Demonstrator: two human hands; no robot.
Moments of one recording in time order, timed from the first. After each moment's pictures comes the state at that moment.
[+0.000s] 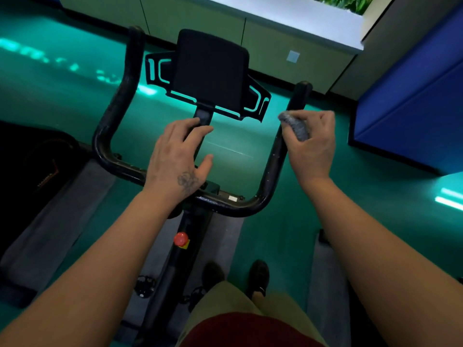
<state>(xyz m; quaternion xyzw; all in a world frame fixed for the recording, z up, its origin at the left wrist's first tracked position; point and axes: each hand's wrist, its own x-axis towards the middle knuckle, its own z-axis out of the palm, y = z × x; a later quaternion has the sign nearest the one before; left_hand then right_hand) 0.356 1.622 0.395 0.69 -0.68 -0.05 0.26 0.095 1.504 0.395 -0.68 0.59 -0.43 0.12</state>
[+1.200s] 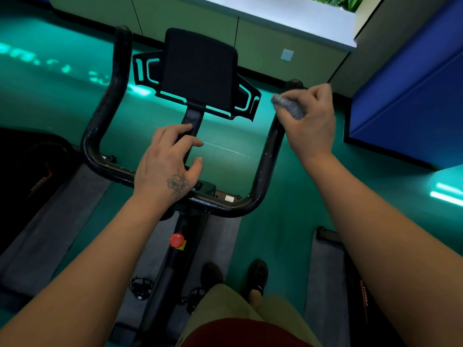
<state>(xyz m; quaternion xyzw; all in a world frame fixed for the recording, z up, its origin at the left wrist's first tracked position) 0.354 1.625 0.394 0.69 -0.66 -0.08 0.26 0.093 1.473 0.423 -0.72 0.57 -0.38 0.10</state>
